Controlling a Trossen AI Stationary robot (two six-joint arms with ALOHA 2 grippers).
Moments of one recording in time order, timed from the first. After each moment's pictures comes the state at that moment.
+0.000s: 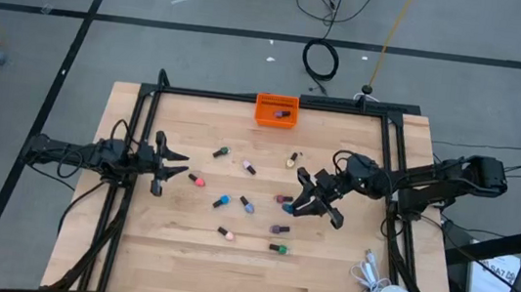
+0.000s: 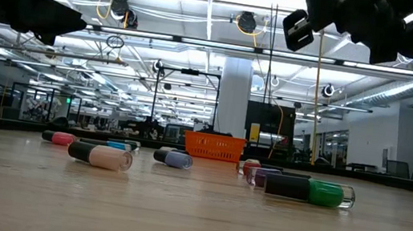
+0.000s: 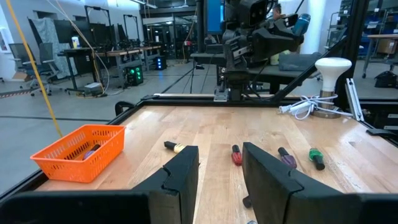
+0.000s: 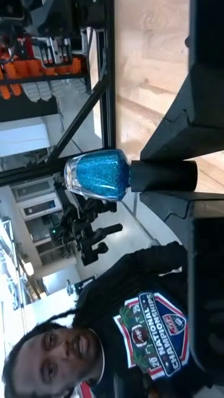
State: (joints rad) left arm -0.10 0.03 0.04 0.00 -0.21 0.04; right arm -0.03 1.30 0.50 0.87 -0.68 0.32
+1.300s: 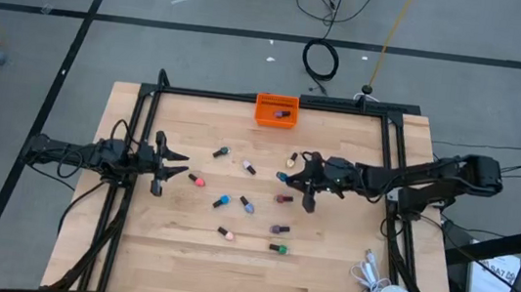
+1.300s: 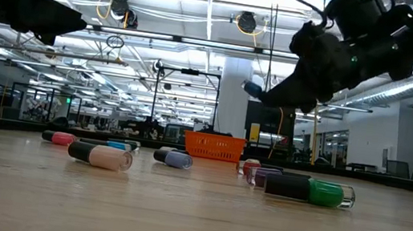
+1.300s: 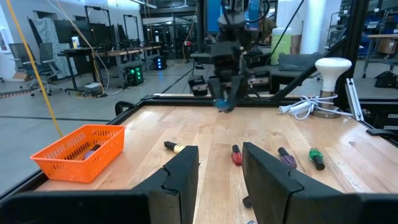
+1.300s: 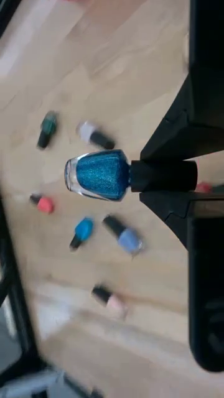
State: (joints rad) left arm -0.10 0.03 0.04 0.00 -0.21 0.04; right arm -0.07 1.35 0.50 0.39 -0.02 0.20
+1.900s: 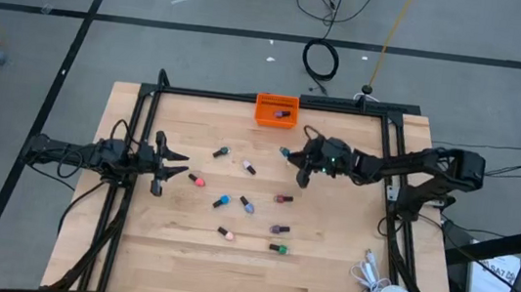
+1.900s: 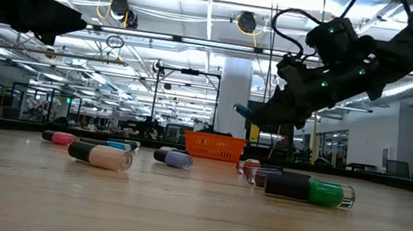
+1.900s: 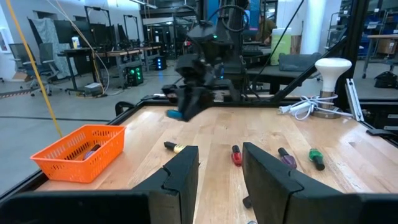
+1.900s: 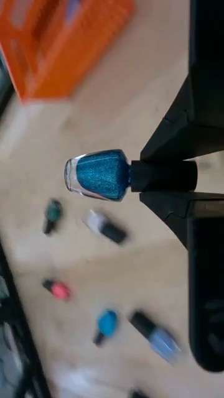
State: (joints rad) left arm -0.10 0.03 0.04 0.00 -0.21 0.04; right arm -0.30 1.50 0.50 0.56 -0.03 0.20
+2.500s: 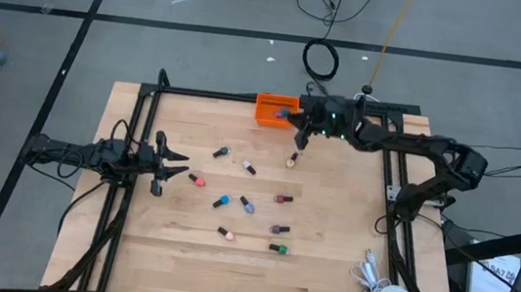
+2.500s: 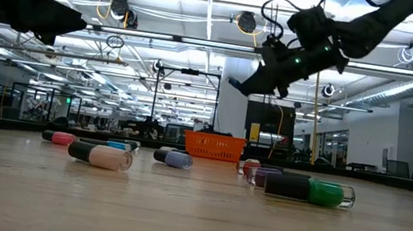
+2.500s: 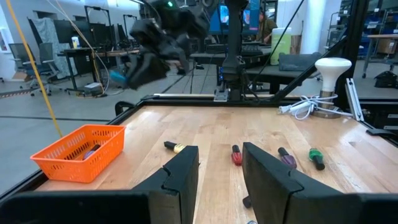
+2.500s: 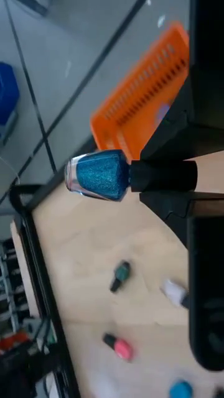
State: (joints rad) left arm -0.10 0.03 0.04 0.00 -0.21 0.04; right arm -0.55 1.50 0.84 0.28 -0.16 0.01
